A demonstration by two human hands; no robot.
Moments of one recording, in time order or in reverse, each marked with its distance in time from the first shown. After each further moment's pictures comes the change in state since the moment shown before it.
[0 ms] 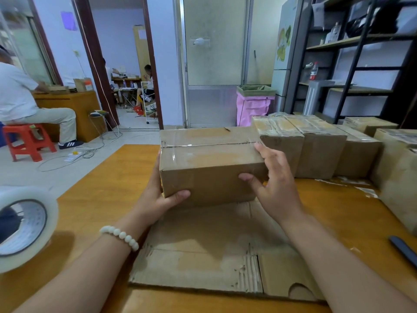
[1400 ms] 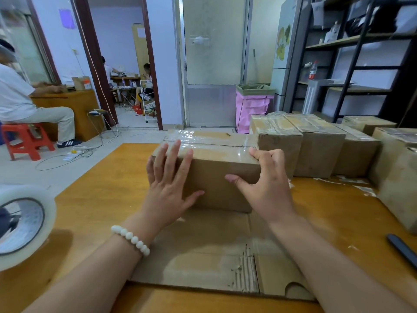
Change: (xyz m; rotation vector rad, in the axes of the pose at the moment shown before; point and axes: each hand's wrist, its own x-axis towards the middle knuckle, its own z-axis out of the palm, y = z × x) left_hand 0.007 0.012 0.026 0.927 0.337 0.682; right_hand -0.002 -0.017 0.011 -0.089 0.157 -0.048
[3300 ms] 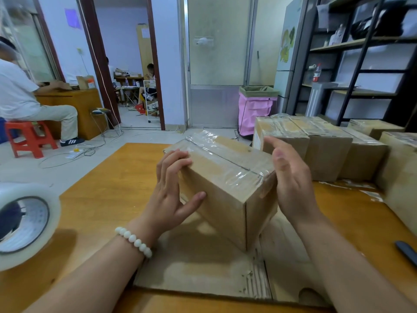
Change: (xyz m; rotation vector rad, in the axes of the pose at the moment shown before) left_hand 0.005 0.005 -0.015 -0.510 0.127 0.014; right_hand 0.016 -0.012 -0.031 0.431 -0.171 0.198
